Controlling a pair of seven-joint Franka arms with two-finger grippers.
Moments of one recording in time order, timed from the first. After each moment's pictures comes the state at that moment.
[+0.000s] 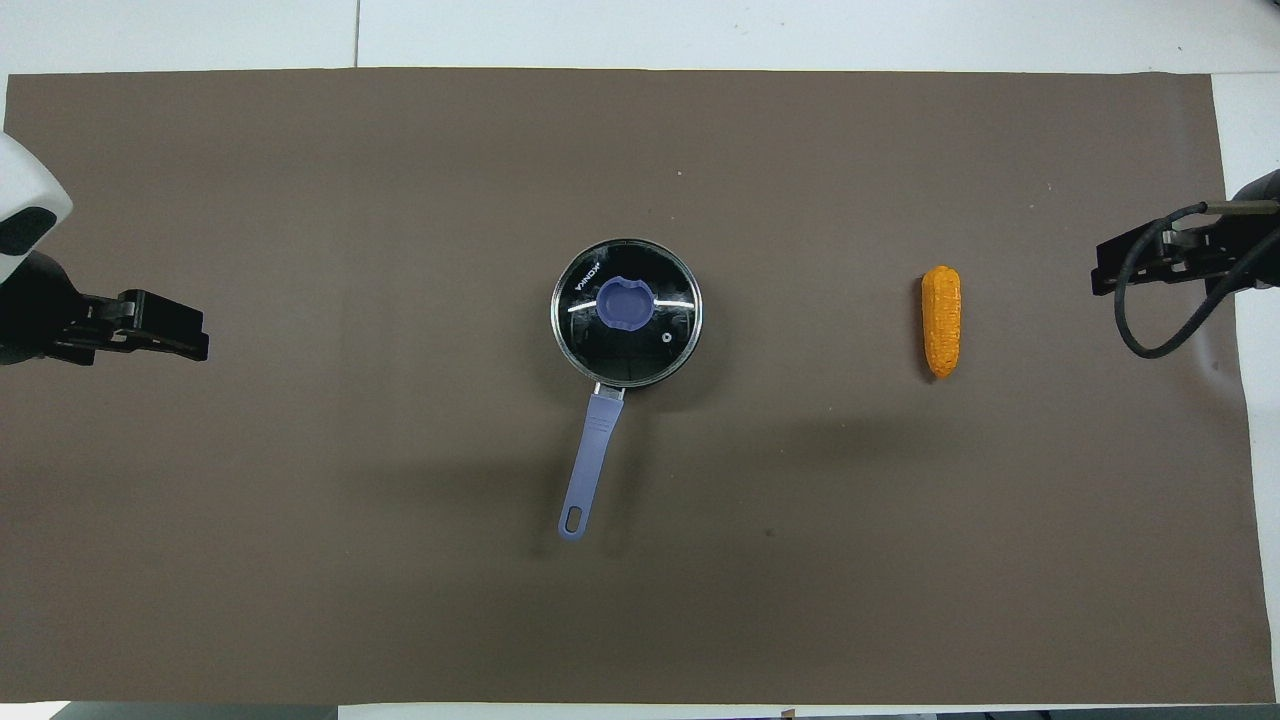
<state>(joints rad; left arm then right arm) -0.08 -0.06 -0.04 -1.67 -0.03 1.53 -0.07 -0.04 0.07 0.02 -1.54 -0.01 1.55 0.04</state>
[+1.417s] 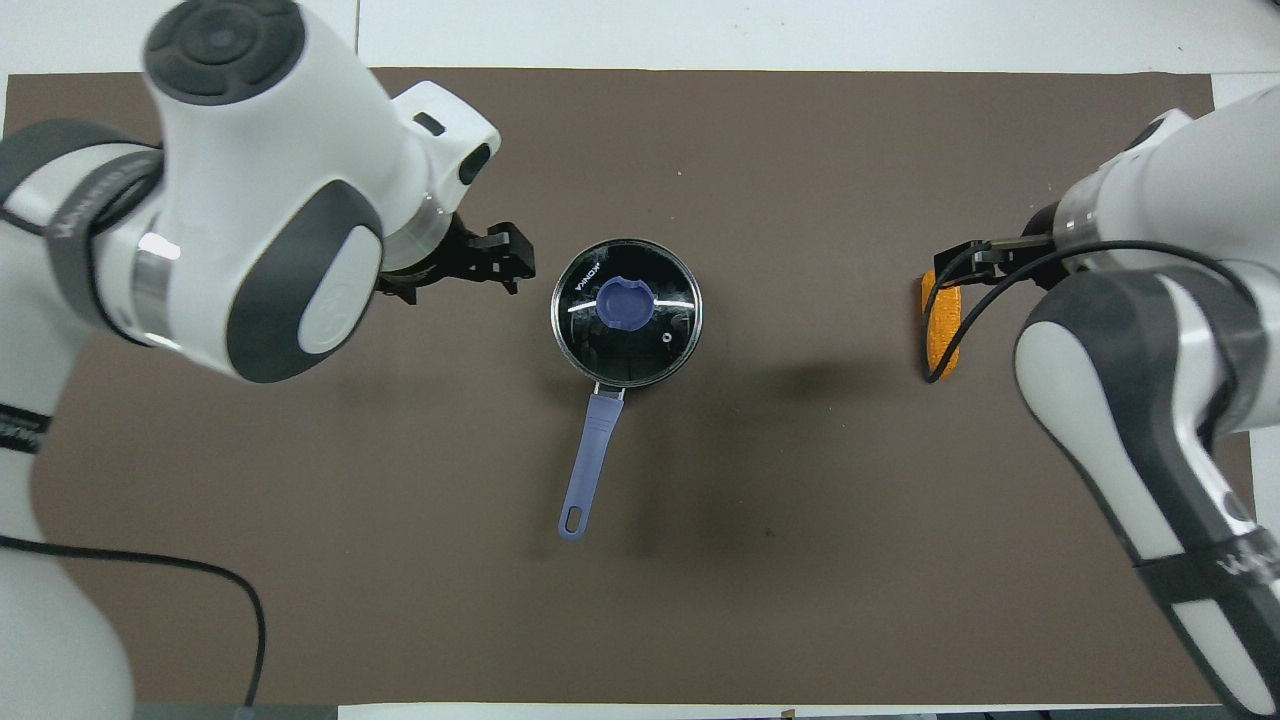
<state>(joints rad) -0.44 0.34 -0.06 -1.38 -0.05 1.66 -0.51 -0.03 0.10 0.14 -1.89 -0.01 2.06 0.09</state>
